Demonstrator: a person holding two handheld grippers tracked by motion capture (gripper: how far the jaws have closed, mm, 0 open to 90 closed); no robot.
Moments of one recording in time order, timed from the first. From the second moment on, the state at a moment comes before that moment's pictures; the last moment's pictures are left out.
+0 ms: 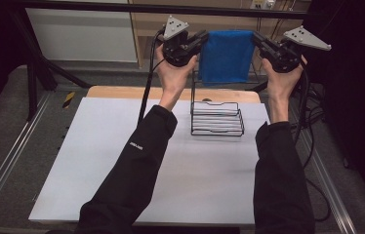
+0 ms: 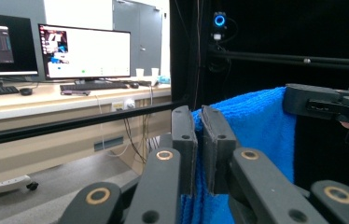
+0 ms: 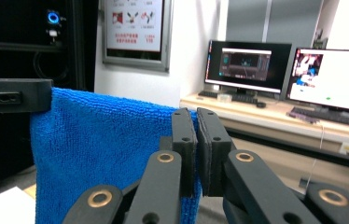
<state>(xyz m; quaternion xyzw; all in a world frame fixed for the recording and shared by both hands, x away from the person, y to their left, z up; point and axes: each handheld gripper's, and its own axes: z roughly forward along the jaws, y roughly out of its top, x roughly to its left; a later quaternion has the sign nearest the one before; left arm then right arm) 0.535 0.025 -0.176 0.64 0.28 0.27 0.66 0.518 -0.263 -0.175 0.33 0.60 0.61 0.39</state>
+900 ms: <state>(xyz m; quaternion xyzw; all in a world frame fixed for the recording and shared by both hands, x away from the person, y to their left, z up) 0.510 0.033 -0.208 0.69 0.25 0.24 0.63 0.487 -0.270 -0.210 0.34 0.64 0.59 0.35</state>
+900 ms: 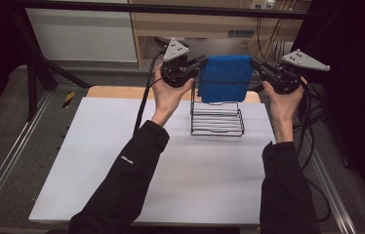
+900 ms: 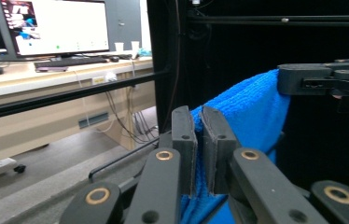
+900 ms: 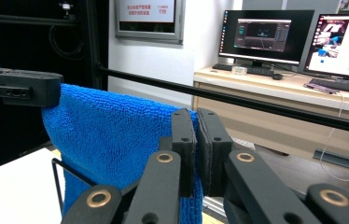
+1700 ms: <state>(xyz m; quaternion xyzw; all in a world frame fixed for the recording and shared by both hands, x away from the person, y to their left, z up) 0.496 0.028 -0.222 0.73 0.25 0.23 0.59 0.469 -0.275 -0.221 0.34 0.67 0.57 0.34</state>
